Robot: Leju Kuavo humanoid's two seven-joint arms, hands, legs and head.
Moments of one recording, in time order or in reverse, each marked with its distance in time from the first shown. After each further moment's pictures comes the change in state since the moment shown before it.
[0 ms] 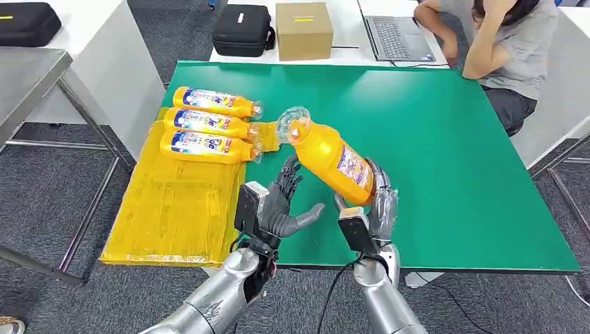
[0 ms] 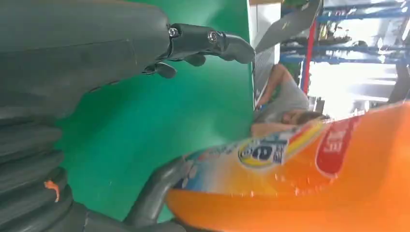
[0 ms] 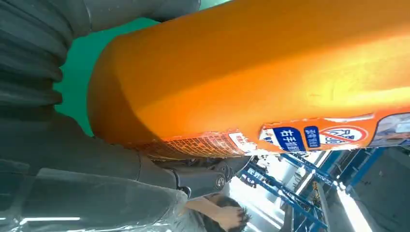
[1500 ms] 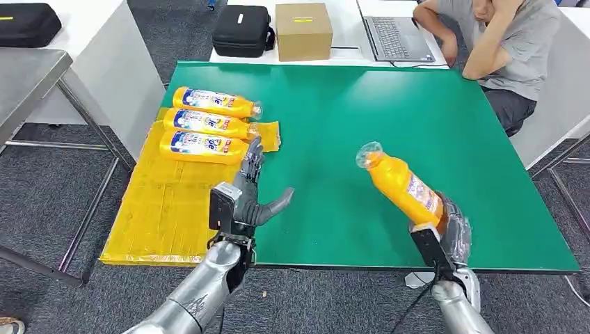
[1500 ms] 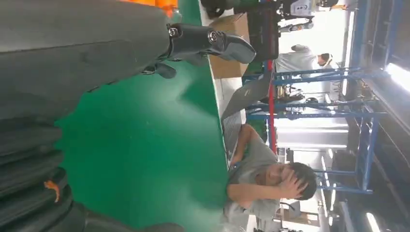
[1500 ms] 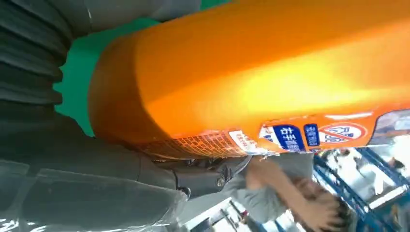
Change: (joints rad) left arm 0.012 0.058 0.096 -0.064 -0.108 0.135 -0.126; right arm 0.050 -0.344 -0.089 0.187 -0.117 0.066 0.000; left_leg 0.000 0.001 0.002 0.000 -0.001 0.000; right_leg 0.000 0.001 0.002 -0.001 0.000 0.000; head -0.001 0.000
